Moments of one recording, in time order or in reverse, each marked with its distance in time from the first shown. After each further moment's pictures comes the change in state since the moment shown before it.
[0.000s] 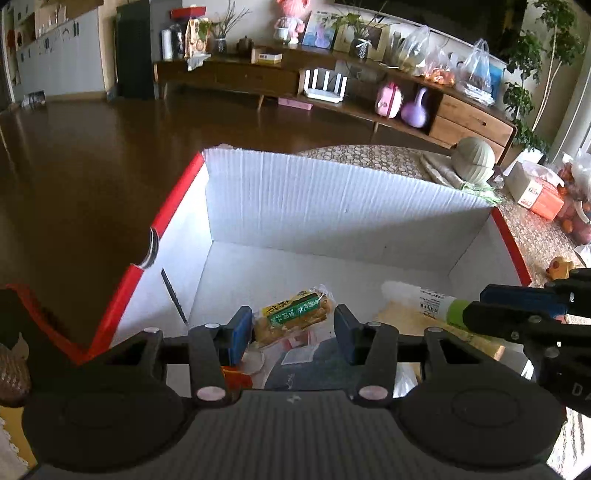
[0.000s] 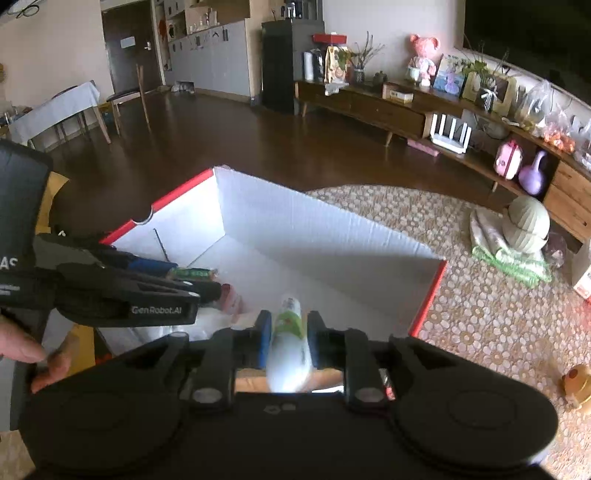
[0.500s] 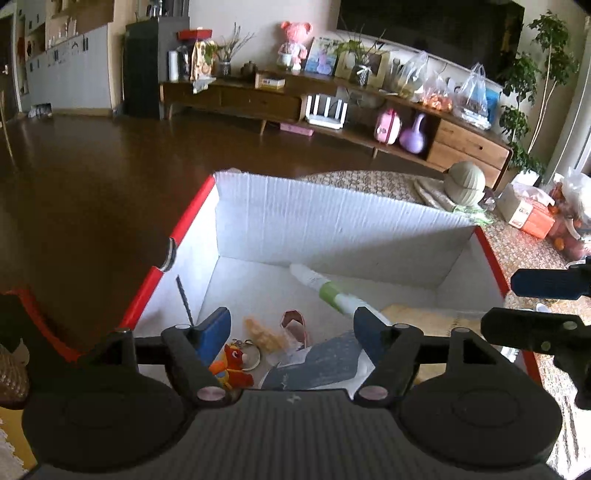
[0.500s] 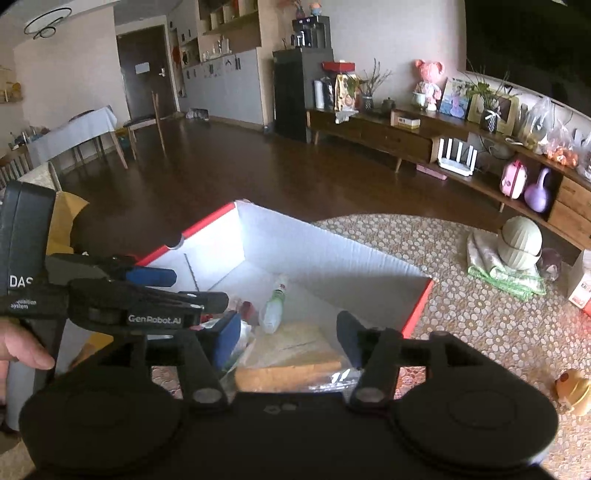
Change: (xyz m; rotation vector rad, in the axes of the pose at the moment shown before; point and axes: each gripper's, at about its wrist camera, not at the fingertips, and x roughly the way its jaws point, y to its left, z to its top) left arm -0.032 -0.001 -0.008 -0.013 -0.096 0.001; right arm -0.049 0.001 -0.004 0.004 -0.092 0.048
